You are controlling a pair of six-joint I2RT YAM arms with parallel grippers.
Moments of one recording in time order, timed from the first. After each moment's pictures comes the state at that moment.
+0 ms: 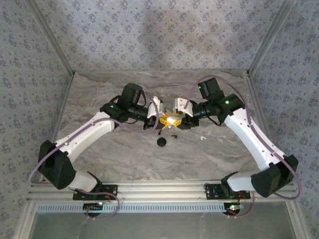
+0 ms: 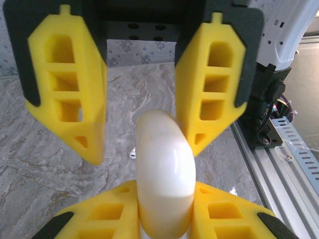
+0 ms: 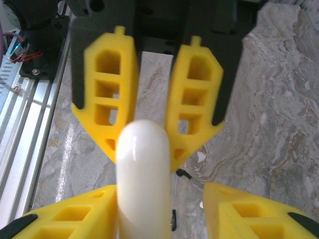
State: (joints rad) left arm -0.67 1.44 1.23 -0.43 0.90 0.58; right arm 0.47 1.33 1.38 -0.97 -0.72 -0.92
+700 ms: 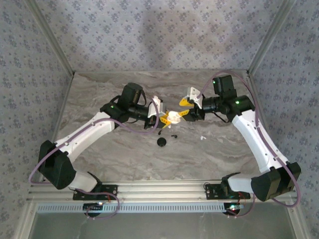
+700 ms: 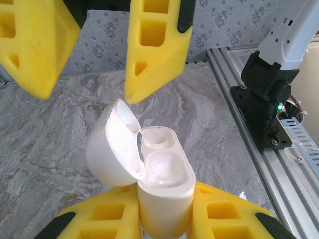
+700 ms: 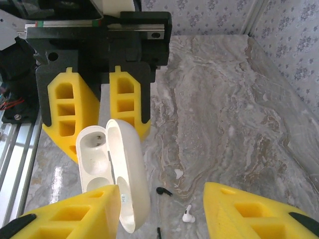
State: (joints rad) left arm -0.67 1.44 1.23 -0.40 0.88 0.57; right arm 0.32 1.28 1.33 -0.81 -0.87 -0.79
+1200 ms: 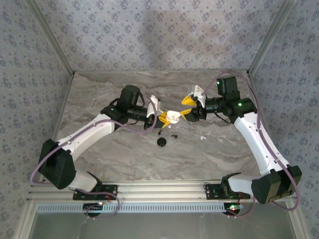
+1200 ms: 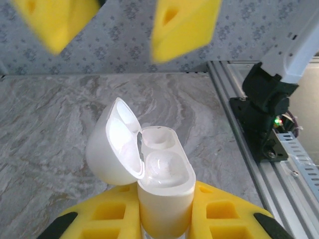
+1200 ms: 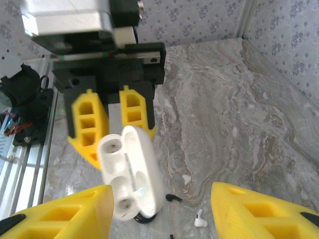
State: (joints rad) left arm -0.63 1.44 1.11 -0.21 0.94 0.43; right arm 0.27 1.24 1.29 -0.76 -0.93 -0.64
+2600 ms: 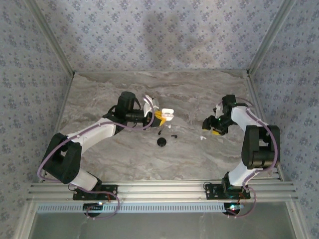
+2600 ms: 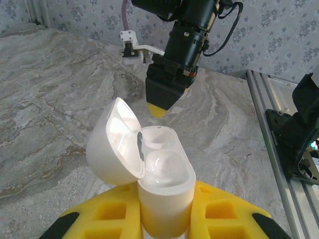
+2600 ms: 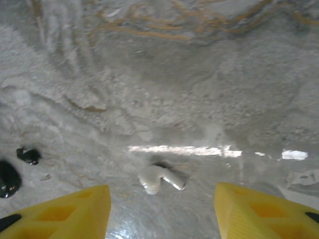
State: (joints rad) left arm -0.56 1.49 0.93 0.11 0.87 0.17; right arm -0.02 1.62 1.00 -0.81 -0.38 0.19
